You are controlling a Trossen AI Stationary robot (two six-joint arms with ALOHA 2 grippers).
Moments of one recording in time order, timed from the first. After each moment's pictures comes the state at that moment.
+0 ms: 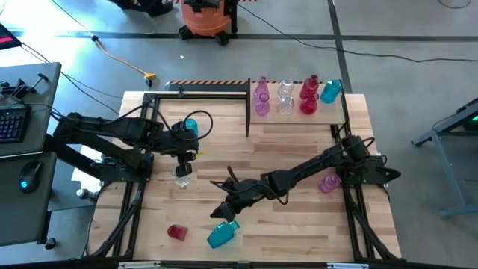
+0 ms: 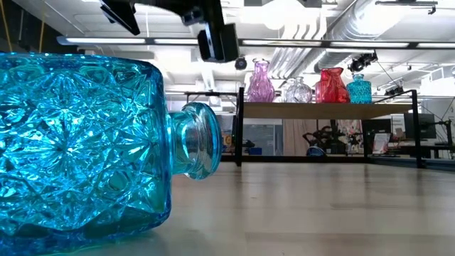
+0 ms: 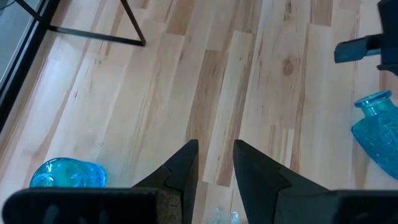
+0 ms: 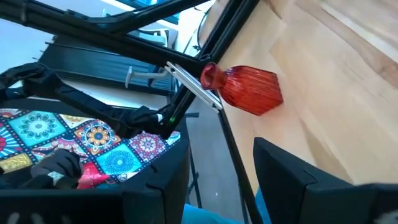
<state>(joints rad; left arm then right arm) -0.15 1.16 1.21 -1.03 -0.25 -0.28 0.33 2.00 1.40 0.26 -0.09 1.17</state>
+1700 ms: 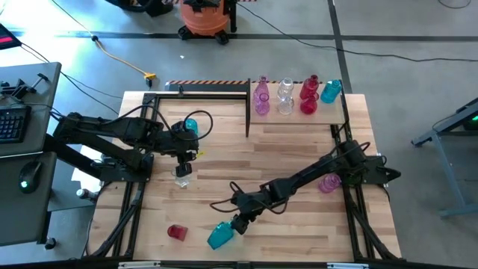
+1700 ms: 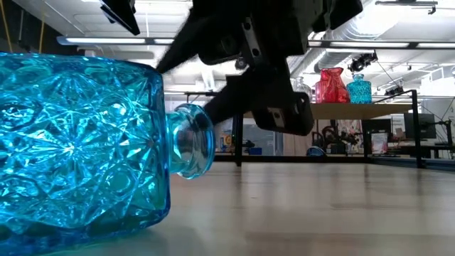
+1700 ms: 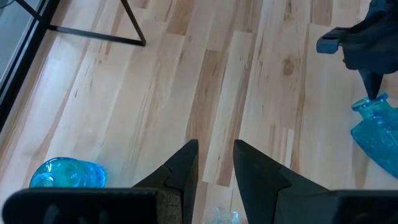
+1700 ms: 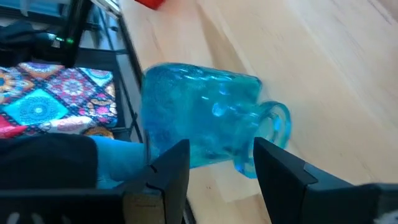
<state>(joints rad) -0.15 1.16 1.21 -1.03 -0.25 -0.28 0.39 2.05 1.34 0.00 -0.20 1.12</state>
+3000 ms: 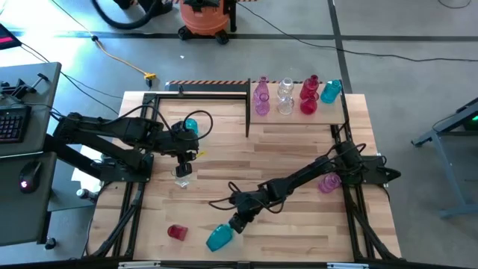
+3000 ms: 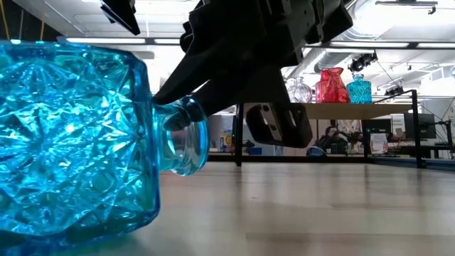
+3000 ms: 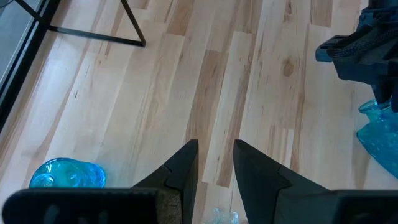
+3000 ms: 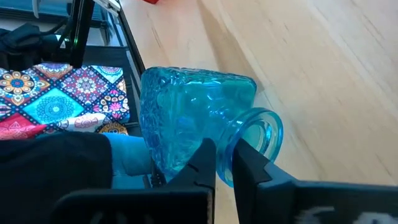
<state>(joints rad) -0.15 1.16 1.21 -1.03 -0.25 -0.28 0.37 2.09 1.34 0.06 -0.26 1.18</state>
